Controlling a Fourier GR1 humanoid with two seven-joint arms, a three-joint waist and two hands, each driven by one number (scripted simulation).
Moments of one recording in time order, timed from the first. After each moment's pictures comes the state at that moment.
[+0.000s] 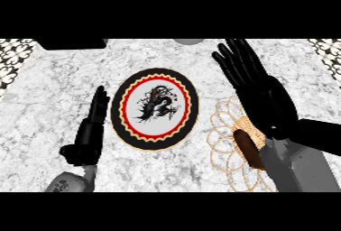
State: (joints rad) left arm -0.13 0.23 -0.34 -1.47 0.20 0.45 -0.19; right arm -0.42 -0.18 0.22 -1.71 -0.41 0.09 -0.08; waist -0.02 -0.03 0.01
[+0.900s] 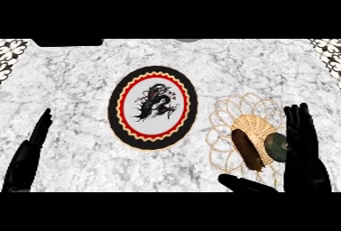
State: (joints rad) left arm 0.08 0.57 -0.22 -1.43 0.14 0.34 -0.18; right arm 0.16 -0.19 0.32 -2.01 0.19 -0.44 -0.30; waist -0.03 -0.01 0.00
